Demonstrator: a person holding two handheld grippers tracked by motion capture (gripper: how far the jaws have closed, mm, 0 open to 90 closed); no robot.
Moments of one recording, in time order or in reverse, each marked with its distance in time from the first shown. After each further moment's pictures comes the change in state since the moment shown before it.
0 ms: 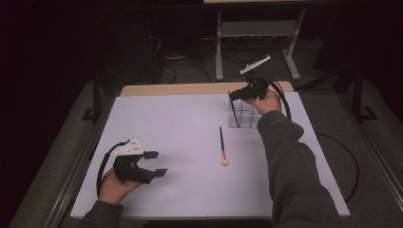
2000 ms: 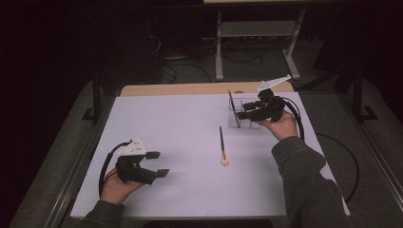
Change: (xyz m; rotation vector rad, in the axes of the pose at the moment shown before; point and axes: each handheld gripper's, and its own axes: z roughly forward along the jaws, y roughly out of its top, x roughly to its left) left arm -0.003 0.002 0.007 0.011 -0.002 -0.003; right arm 0.050 -0.057 -0.044 -0.091 0.016 -0.018
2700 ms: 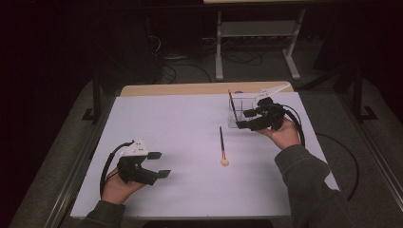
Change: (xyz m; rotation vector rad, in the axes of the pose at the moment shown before) left arm -0.002 0.002 0.003 0.011 -0.003 0.010; right arm 0.020 -0.012 -0.002 0.027 0.012 -0.035
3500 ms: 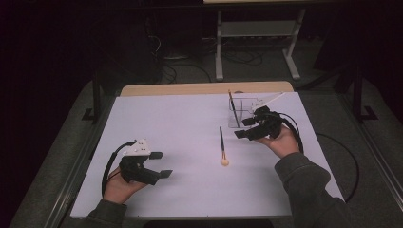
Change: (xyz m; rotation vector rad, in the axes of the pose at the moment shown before) left arm -0.001 0.002 0.003 0.007 -0.003 0.018; right arm 0.015 -0.014 0.010 0.061 0.002 0.020
